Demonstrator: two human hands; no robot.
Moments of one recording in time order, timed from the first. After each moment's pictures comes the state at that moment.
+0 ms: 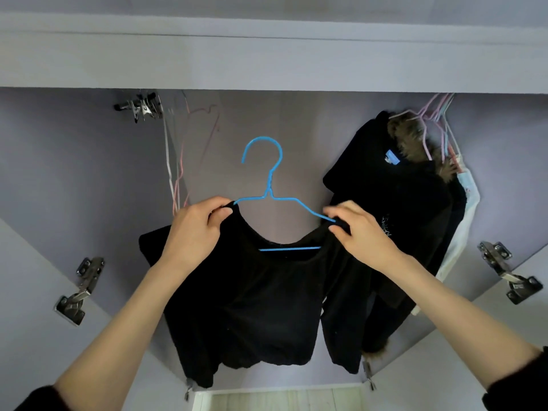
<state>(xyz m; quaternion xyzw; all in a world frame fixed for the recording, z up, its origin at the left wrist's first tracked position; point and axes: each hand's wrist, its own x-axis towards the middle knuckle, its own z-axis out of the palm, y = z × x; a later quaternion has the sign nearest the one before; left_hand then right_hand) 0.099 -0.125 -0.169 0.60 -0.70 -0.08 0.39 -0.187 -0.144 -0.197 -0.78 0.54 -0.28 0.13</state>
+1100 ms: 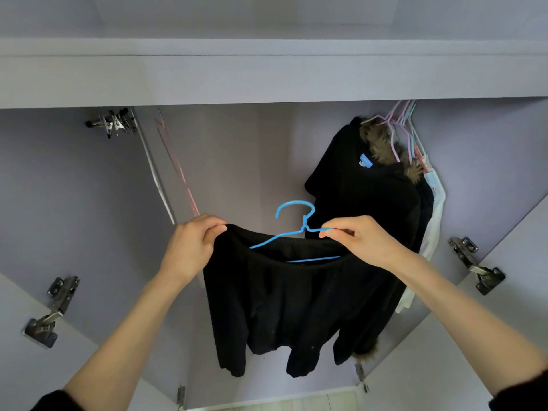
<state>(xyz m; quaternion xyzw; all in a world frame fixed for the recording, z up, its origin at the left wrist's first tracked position) 0.075 -0.136 -0.188 0.57 -0.73 -0.12 0.35 -0.225 -0.125 -0.174 -0.75 0.54 -0.29 0.27</state>
